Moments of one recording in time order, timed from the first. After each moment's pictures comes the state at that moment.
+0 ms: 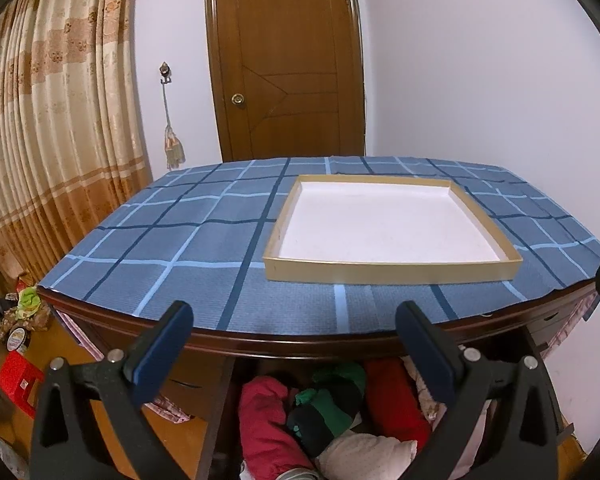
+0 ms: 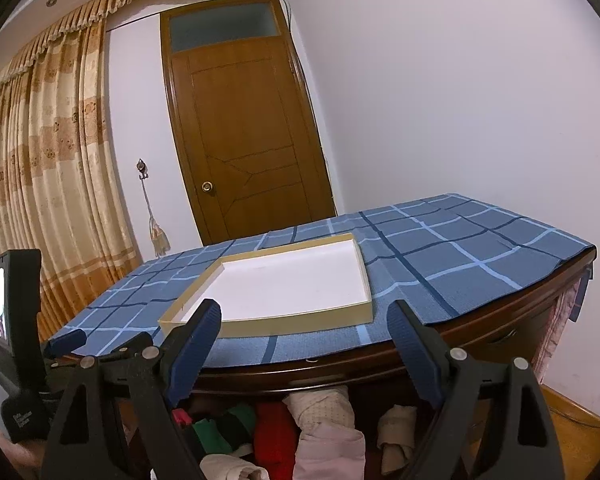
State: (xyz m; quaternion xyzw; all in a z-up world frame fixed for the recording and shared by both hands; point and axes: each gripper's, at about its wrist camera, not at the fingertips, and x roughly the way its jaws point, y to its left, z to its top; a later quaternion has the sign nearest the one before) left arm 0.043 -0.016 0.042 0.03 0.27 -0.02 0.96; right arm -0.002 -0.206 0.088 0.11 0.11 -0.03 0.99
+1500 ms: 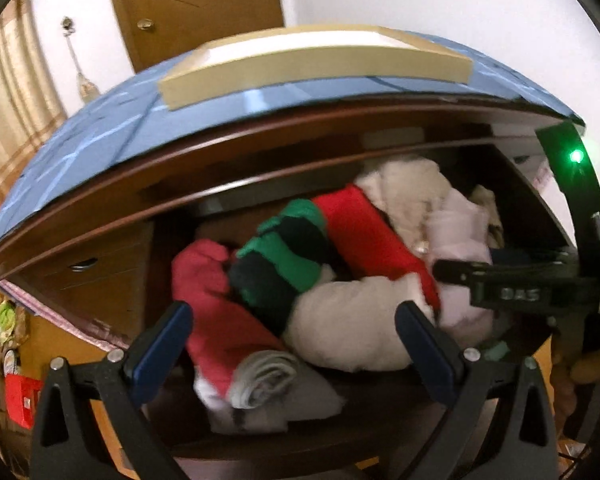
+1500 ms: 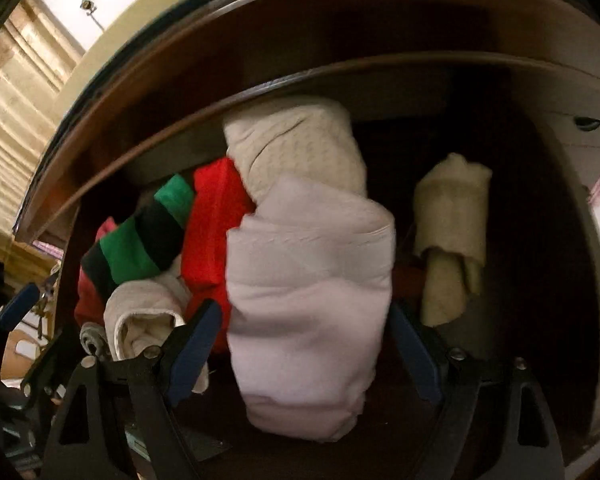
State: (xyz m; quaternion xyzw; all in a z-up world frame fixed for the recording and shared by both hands) left arm 0.019 -0.039 -0.069 0.12 0.44 -0.15 0.88; right arm 0.097 -0.214 -0.095 0.16 0.51 0.04 0.85
